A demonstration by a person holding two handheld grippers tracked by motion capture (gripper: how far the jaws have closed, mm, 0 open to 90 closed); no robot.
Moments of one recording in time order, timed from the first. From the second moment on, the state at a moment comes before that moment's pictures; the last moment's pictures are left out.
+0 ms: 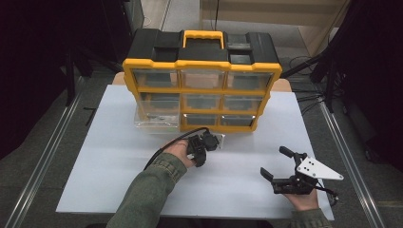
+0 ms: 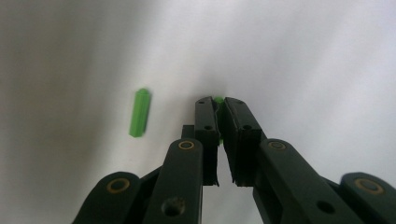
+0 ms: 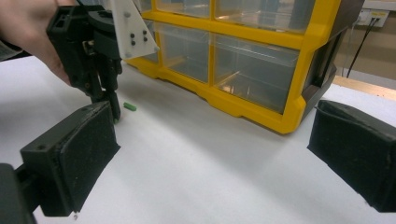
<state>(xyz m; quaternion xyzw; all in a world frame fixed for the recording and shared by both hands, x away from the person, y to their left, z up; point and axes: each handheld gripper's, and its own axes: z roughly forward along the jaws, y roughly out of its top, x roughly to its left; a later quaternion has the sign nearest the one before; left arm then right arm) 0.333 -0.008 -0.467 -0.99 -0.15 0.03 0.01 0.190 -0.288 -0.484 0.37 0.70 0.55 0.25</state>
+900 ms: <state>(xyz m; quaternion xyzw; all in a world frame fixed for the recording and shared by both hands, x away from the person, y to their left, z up) 0.303 0.012 -0.336 -0.99 -0.12 -0.01 -0.01 0.186 -0.290 -0.482 0.37 0.69 0.56 0.25</state>
